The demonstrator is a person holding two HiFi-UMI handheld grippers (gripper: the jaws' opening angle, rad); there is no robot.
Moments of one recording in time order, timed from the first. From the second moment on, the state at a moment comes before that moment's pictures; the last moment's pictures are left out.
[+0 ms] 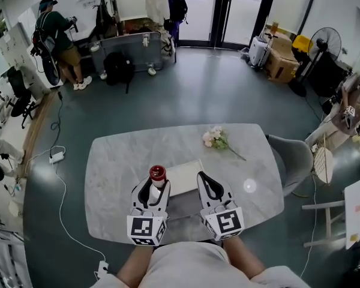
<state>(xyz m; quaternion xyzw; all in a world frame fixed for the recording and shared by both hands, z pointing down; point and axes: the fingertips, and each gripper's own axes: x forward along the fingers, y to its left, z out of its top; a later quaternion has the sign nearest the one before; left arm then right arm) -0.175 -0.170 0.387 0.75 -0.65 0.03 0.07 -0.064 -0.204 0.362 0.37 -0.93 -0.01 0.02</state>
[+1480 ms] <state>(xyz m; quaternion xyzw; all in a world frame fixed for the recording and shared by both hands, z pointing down) -0.155 -0.170 0.344 0.76 -0.65 0.00 0.01 -0.026 -0.207 0.323 0.40 -0.92 -0.05 -0.02</state>
